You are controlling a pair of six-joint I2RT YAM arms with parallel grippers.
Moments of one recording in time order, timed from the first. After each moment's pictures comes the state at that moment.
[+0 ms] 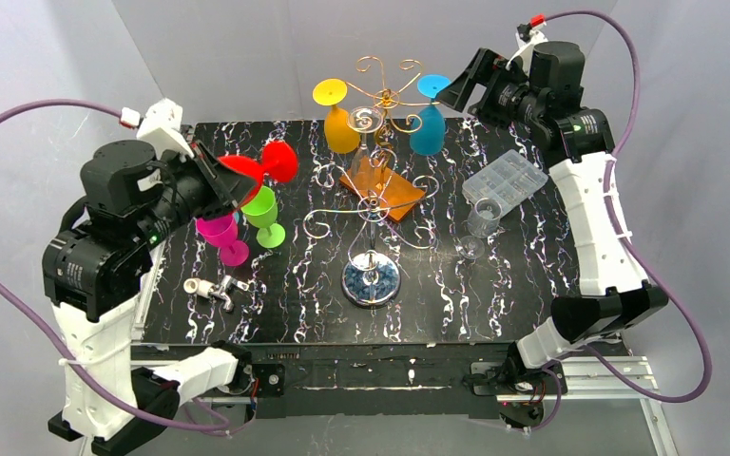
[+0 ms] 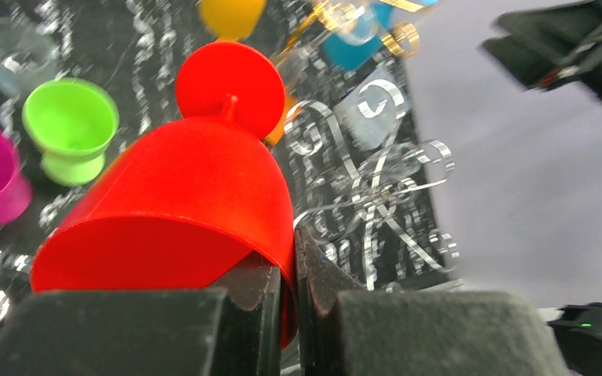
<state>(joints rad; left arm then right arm) -0.38 1.11 2.02 -1.23 0.06 -0.59 0.25 1.54 1.97 -0.74 -0.31 0.56</state>
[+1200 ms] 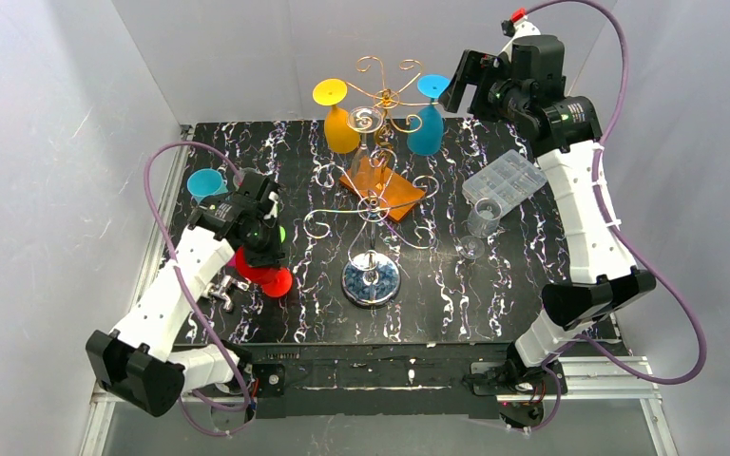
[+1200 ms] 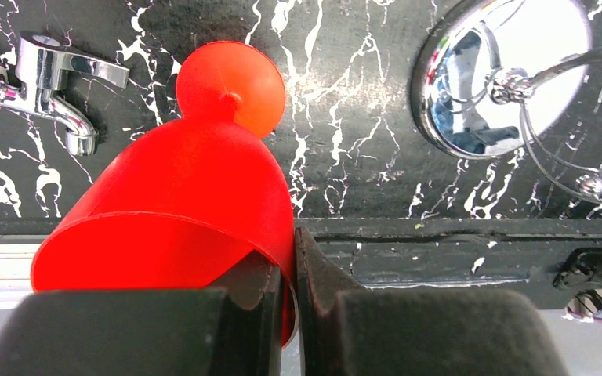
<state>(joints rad) -0.42 1.18 1.24 -1.27 -0.06 -0.52 0.32 1.64 2.14 -0.90 -0.05 0.39</state>
